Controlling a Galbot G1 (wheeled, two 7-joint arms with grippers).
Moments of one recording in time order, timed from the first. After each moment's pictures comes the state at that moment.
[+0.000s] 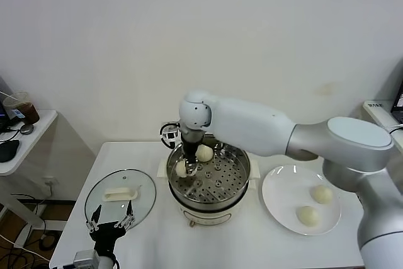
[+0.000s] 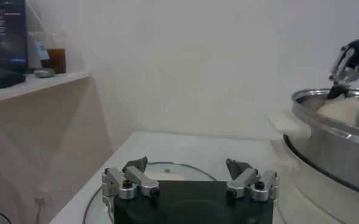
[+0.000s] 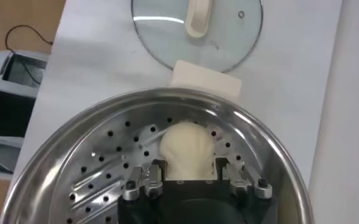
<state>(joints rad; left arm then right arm) 1.69 -1.56 -0.64 -2.16 -0.11 0.21 -0.08 0.36 1.40 -1.11 1.14 0.19 -0.68 -1.18</state>
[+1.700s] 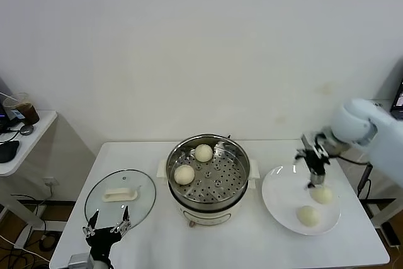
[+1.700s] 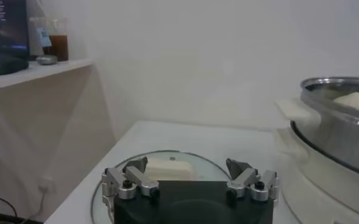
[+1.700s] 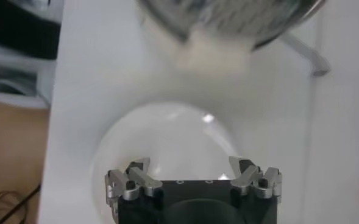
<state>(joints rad) 1.72 -1.55 -0.68 -2.15 -0.13 0.23 -0.06 -0.05 0.43 -0.63 1.64 -0.17 -0.33 -1.37</state>
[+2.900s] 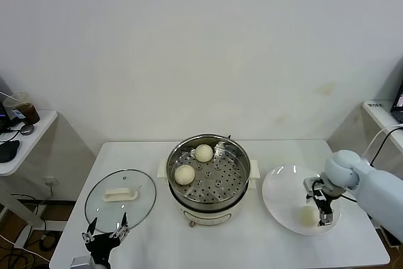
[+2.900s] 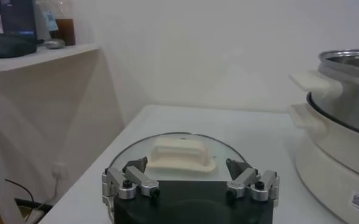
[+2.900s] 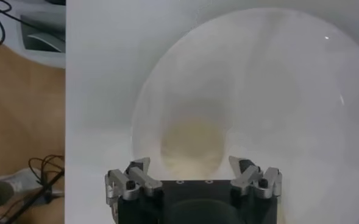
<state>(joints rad) 1.70 -1.56 -0.69 -2.09 -0.12 0.23 -0.06 -0.35 0.56 -0.47 1.46 -0.39 -0.27 -1.34</state>
